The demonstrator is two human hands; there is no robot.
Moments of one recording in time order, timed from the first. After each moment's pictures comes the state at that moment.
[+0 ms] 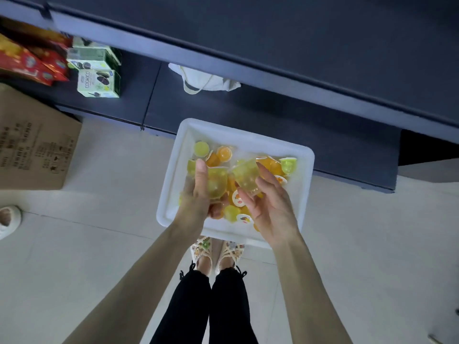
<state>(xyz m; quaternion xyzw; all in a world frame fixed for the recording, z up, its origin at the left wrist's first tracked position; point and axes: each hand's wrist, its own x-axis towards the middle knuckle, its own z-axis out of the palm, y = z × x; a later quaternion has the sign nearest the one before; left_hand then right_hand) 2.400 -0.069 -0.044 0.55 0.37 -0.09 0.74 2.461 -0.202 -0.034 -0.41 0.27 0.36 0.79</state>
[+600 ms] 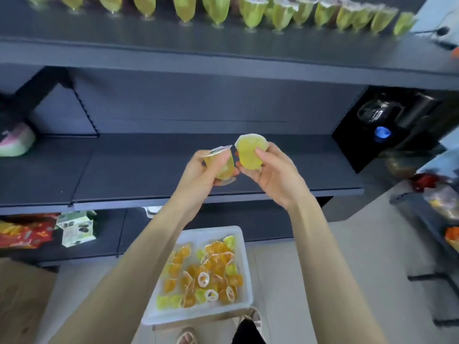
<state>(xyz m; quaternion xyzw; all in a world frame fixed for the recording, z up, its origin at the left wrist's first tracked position) 2.477 -0.135 0.316 0.62 0.04 -0.02 0.78 2.521 -0.298 0.327 -0.52 -0.06 0.19 0.83</state>
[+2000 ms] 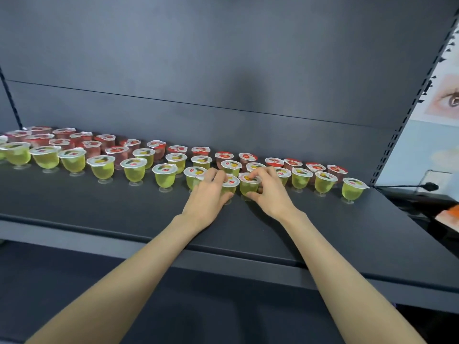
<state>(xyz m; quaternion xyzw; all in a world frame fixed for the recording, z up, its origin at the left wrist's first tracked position) 2.807 -0.323 0.468 0.94 0.00 0.26 0.19 2.887 -0.474 0.477 -0.90 -0.29 -0.10 0.32</state>
